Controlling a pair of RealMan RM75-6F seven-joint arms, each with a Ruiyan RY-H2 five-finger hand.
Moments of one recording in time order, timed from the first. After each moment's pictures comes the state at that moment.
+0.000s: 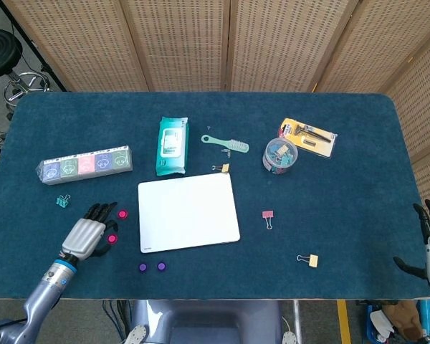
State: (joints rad) left arm -0.40 -1.45 0.01 -1.38 1.43 1.05 0.11; right arm 0.03 -0.97 0.11 -1.81 -1.35 1.49 -0.13
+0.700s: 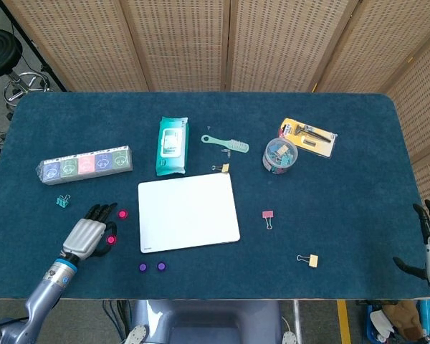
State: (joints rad) left arm -0.41 -1.46 0.02 -1.37 1.41 1.04 0.11; right arm 0.03 -0.97 0.11 -1.81 -1.35 1.48 -0.12
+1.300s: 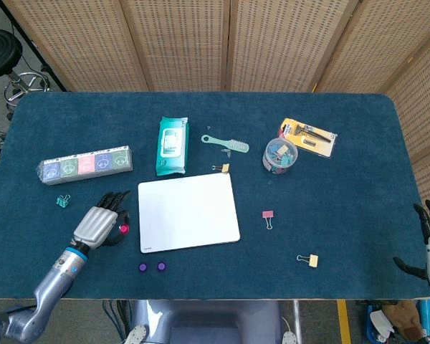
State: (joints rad) left arm -0.49 -1.42 -0.06 -1.49 1.38 0.99 0.15; right arm 0.03 -0.97 0.11 -1.82 -1.34 1.48 -0.12
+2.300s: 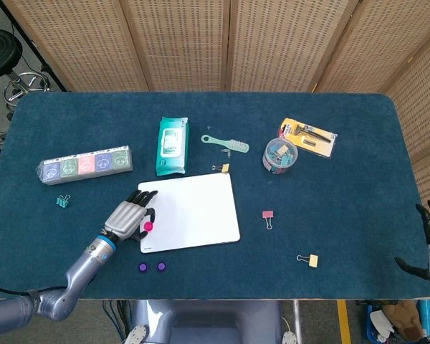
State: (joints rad) left arm -0.64 -1.53 -0.09 -1.44 1.23 0.85 0.25; right arm 0.03 -0.96 0.11 -1.82 -1.33 1.48 -0.10
